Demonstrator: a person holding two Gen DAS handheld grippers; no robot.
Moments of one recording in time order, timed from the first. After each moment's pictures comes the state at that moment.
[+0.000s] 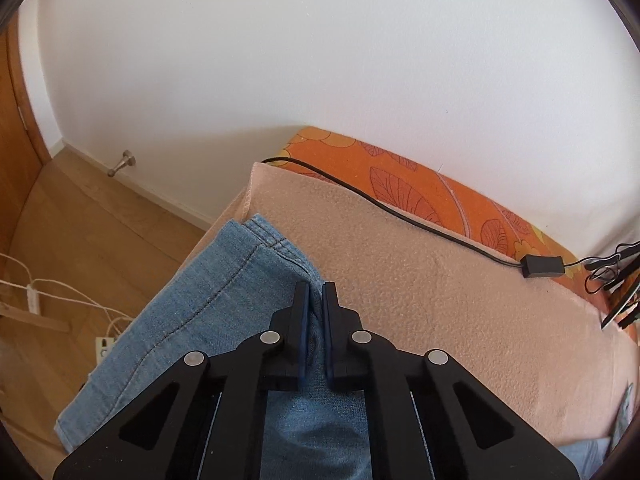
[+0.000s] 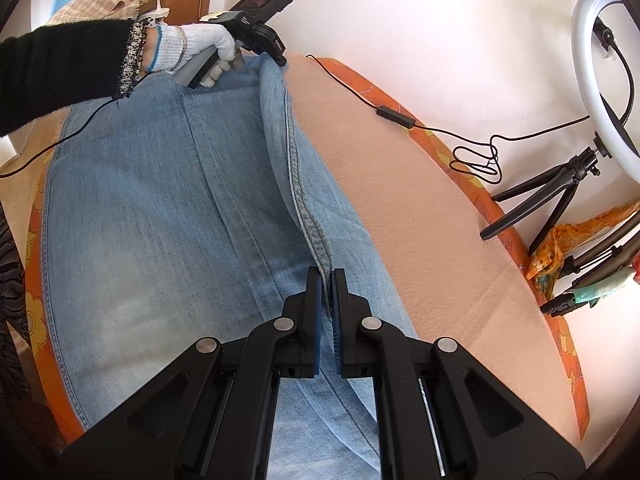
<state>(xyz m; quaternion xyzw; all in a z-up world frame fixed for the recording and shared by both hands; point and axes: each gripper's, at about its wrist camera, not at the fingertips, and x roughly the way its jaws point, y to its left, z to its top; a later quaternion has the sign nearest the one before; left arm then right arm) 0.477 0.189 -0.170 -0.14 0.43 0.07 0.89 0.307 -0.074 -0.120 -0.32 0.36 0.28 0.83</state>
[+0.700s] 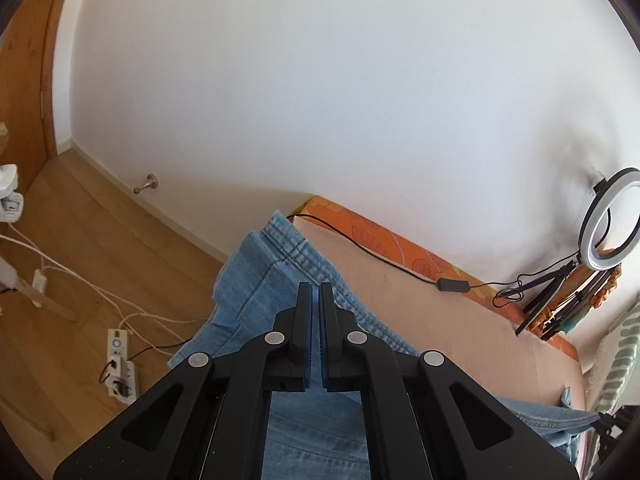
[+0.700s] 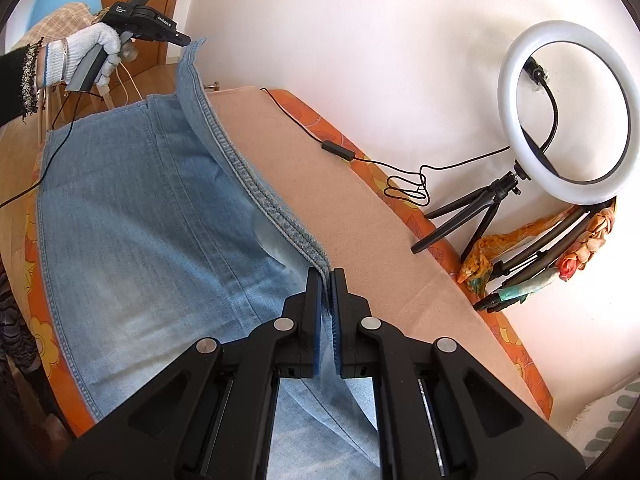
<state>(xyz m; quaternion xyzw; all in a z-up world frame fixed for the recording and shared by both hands) 0.328 0.252 -0.075 -0.22 0.33 0.03 0.92 0.266 -0.076 -0.056 -0.34 0.31 0.21 0.86</state>
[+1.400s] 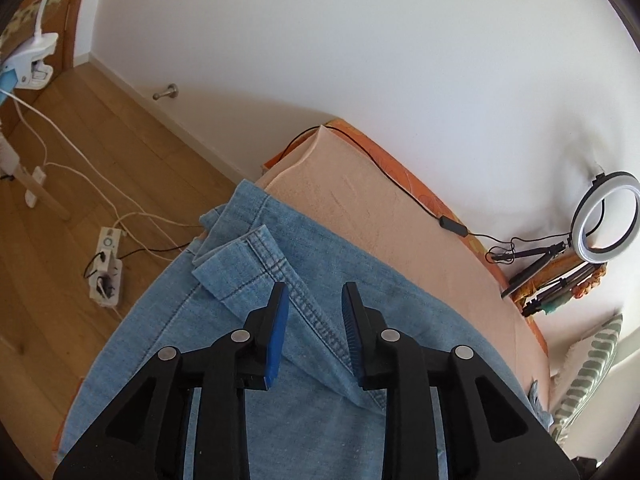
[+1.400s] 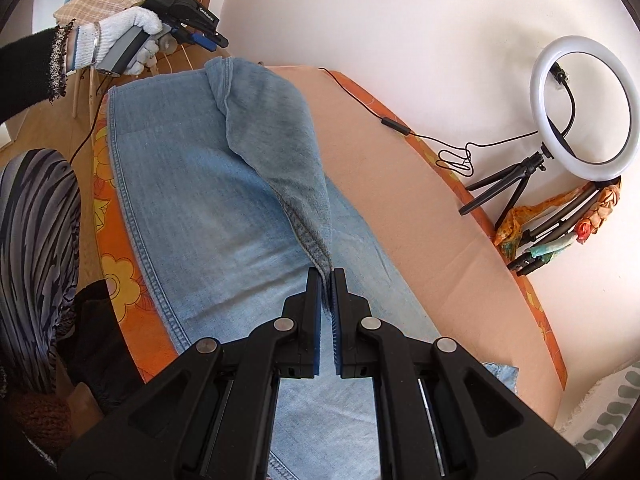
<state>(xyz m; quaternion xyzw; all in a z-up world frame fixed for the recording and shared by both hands) 0.278 0.248 -0.137 -0.30 0.41 0.03 0.86 0.153 -0.056 -0.097 -0.35 0.34 0.23 0.84</state>
